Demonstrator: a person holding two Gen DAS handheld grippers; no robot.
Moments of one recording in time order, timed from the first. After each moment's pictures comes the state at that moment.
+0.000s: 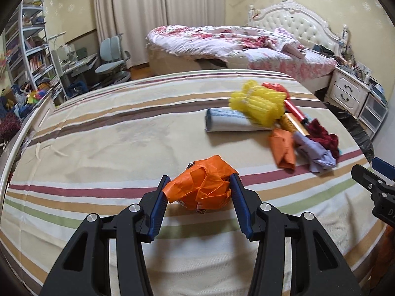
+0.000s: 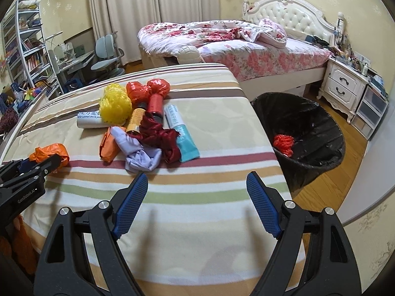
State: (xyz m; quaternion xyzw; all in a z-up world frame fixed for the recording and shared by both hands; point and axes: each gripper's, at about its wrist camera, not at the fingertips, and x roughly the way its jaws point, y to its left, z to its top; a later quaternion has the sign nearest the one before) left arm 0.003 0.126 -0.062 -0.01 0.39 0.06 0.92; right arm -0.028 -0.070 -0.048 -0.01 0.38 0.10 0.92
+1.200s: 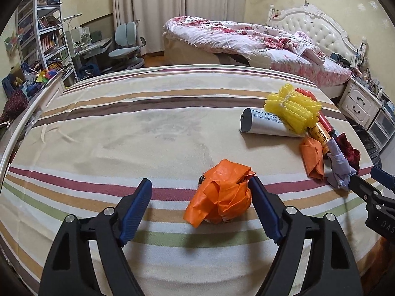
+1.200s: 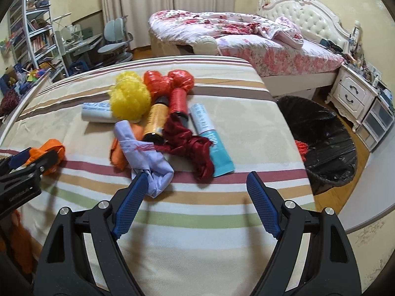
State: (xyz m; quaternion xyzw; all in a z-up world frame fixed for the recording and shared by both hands) left arm 0.004 0.157 -0.062 -0.05 0.40 0.10 0.91; right arm -0.011 -0.031 -0.055 -0.04 0.41 0.12 0.90
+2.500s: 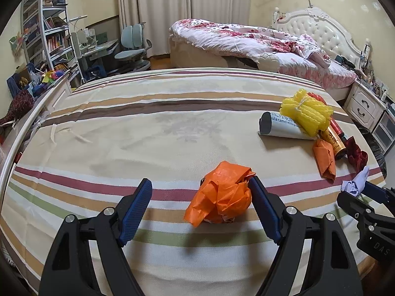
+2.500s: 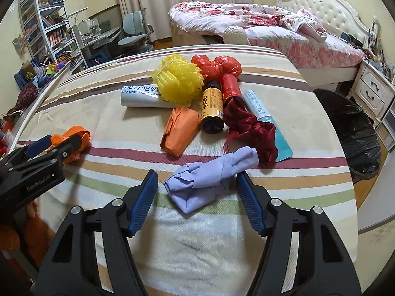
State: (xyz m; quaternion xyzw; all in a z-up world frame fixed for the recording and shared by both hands) left arm 0.001 0.172 -0.063 -0.05 0.40 0.11 0.91; right arm -0.026 0.008 -0.062 -0.03 0.44 0.18 0.88
